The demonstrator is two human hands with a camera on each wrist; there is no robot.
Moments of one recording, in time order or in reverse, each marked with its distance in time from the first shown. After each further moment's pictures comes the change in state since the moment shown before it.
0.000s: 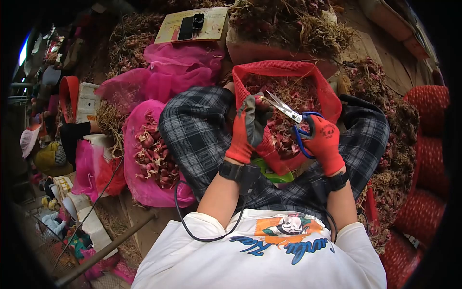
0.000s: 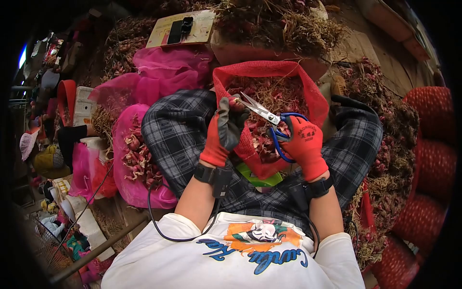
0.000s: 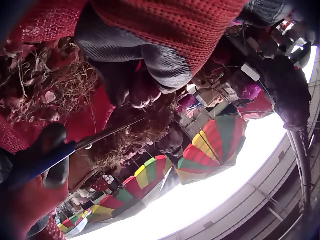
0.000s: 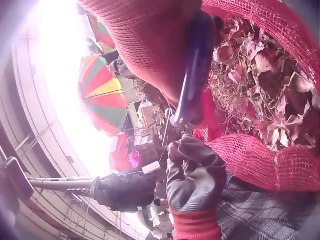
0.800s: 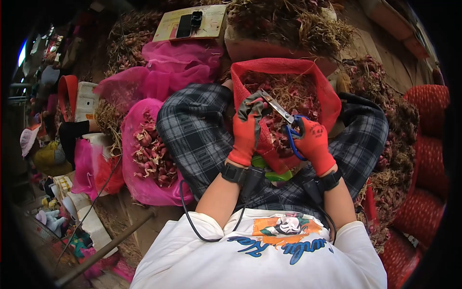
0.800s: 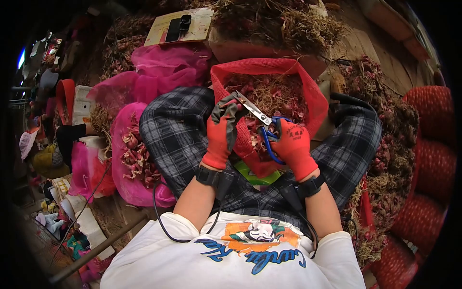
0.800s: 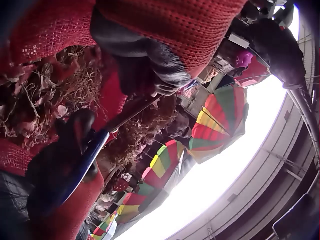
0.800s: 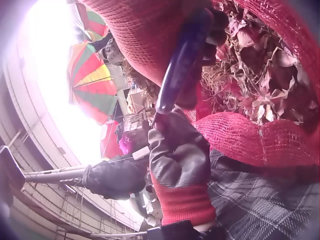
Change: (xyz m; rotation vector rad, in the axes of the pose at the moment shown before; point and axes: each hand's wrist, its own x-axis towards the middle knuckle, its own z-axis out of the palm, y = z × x) left_hand 0.000 -0.013 -0.013 0.456 0.016 0.249; right_hand -0.001 -0.013 0.019 0.095 -0.112 0.071
